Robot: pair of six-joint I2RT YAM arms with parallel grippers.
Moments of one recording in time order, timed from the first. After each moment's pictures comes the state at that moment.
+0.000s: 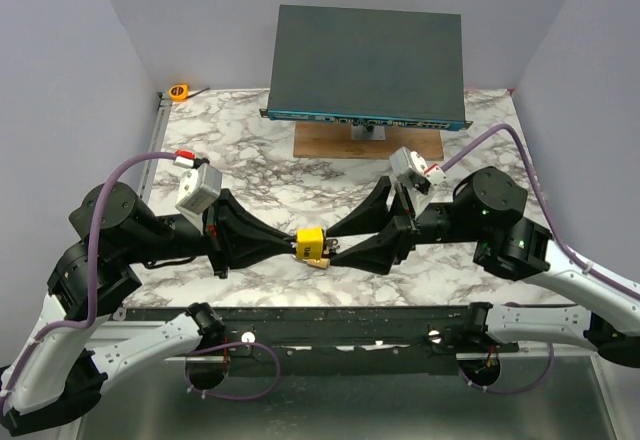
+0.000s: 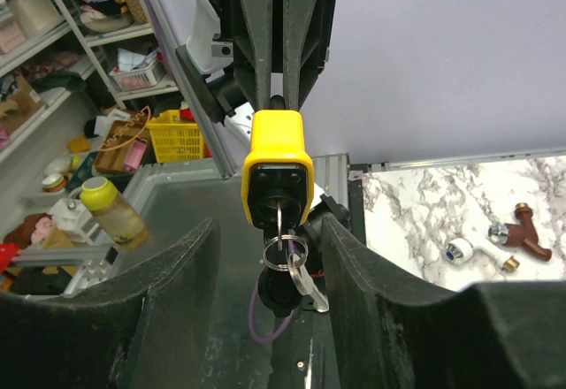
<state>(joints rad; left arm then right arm) -0.85 0.74 1.42 -0.64 0.62 -0.30 1.15 0.98 1.23 -0.10 -0.51 0.26</state>
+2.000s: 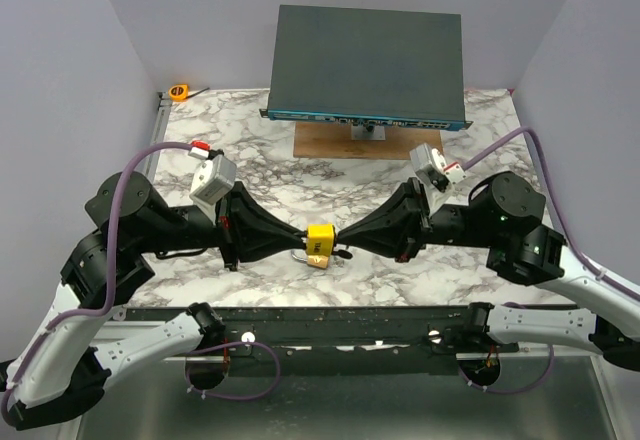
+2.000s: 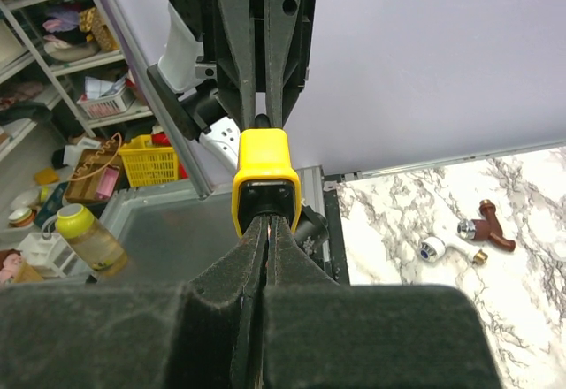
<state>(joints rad) -0.83 0.78 1.42 -0.58 0.67 -0.32 1.15 0.93 1.22 -0.11 -0.40 0.26</state>
